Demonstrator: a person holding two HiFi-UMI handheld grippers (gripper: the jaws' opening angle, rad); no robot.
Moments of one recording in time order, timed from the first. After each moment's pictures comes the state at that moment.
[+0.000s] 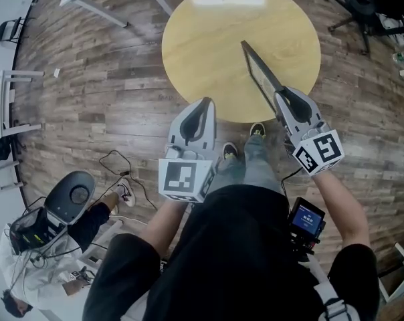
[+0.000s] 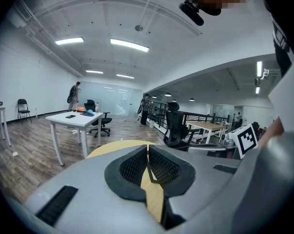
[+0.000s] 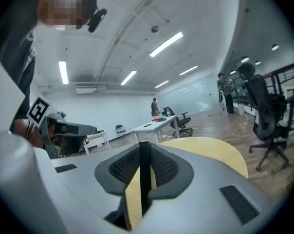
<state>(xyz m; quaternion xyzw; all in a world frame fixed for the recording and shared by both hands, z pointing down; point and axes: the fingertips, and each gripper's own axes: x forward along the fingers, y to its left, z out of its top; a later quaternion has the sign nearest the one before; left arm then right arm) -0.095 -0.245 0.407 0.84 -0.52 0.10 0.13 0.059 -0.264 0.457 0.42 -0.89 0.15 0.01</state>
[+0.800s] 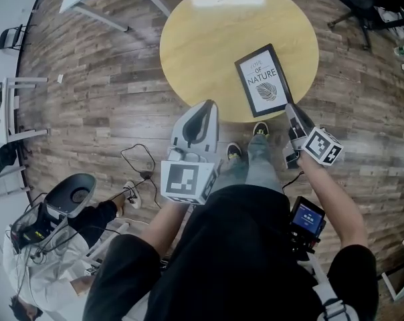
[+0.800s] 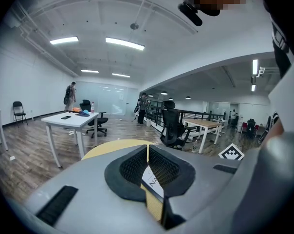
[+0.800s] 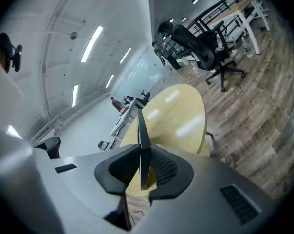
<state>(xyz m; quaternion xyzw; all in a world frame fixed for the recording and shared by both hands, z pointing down) -0.071 -0.241 0.410 0.84 -0.51 0.12 0.13 0.141 -0.233 0.595 0.51 -0.70 0.49 -0.06</state>
